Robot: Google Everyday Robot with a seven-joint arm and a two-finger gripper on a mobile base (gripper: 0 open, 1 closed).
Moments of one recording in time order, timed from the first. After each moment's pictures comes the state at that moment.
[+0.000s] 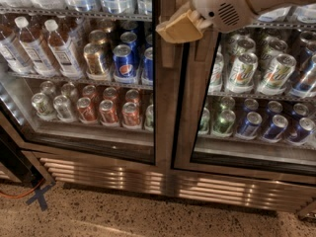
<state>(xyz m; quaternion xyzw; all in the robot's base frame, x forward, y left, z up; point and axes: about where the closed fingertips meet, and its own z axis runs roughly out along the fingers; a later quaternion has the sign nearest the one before) 0.506 -0.024 1.054 -0.57 0.67 0.11 0.46</state>
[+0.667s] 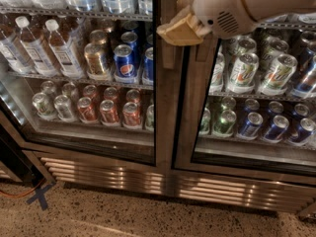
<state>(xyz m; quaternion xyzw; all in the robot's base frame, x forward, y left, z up) 0.497 -0.026 1.055 -0.57 0.67 0.08 0.47</state>
